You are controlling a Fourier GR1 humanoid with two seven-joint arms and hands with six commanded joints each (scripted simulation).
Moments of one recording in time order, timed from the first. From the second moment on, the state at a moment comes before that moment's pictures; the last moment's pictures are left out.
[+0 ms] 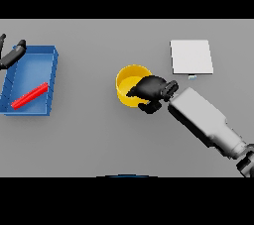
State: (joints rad) left arm -0.57 0.88 -0.57 -1.10 0.44 0.27 0.33; right arm -0.72 -0.32 0.73 -1.10 0.91 0.51 -0.19
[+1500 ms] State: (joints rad) left arm -0.57 0.90 -0.58 -1.13 0.43 0.26 0.35; right arm -0.72 -0.52 0.53 -1.30 0.83 0.51 -0.16
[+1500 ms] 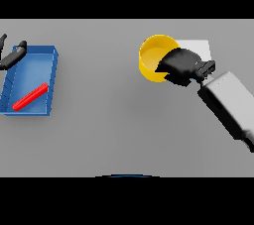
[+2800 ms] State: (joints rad) left arm -0.57 0.91 -0.58 -1.15 0.44 0.27 0.40; right arm -0.89 -0.47 0.38 -0.59 0.86 0.24 -0.26
